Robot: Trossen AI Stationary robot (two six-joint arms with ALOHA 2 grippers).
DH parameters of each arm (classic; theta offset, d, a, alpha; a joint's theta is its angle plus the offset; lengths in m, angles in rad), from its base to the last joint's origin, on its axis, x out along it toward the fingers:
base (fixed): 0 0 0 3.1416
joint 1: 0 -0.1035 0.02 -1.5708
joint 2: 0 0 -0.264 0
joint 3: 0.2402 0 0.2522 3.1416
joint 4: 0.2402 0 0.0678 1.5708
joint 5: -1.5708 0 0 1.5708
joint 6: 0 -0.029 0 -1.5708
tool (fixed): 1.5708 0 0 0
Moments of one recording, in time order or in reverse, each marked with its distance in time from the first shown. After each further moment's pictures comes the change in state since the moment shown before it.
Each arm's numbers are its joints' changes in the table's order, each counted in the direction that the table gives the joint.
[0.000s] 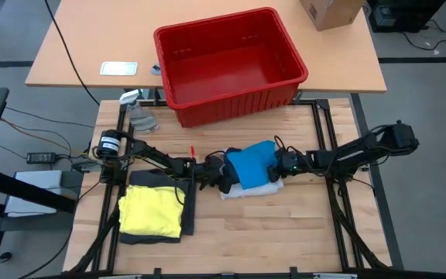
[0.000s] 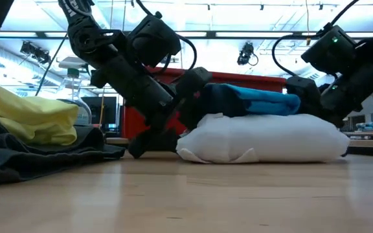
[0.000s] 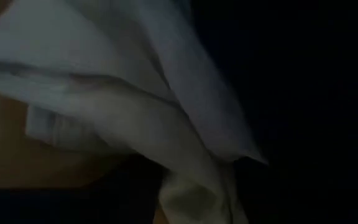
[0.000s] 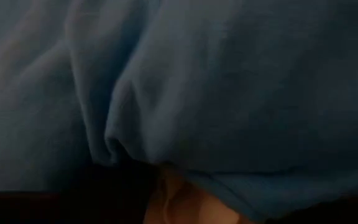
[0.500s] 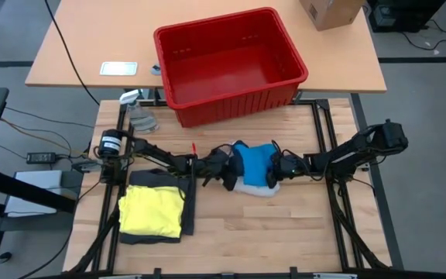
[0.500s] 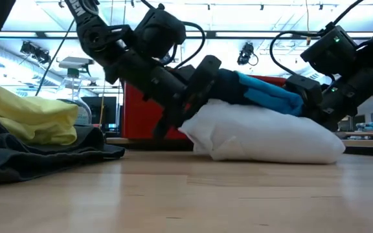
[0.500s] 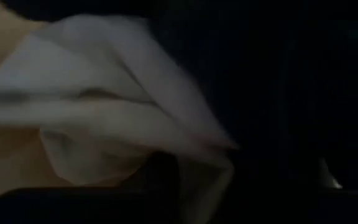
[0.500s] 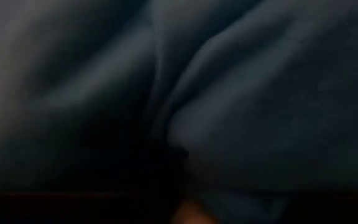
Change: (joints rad) left arm -0.010 -0.004 0.051 -0.101 0.103 -0.306; right arm -0.048 -0.117 0.002 -0.203 -0.018 0.137
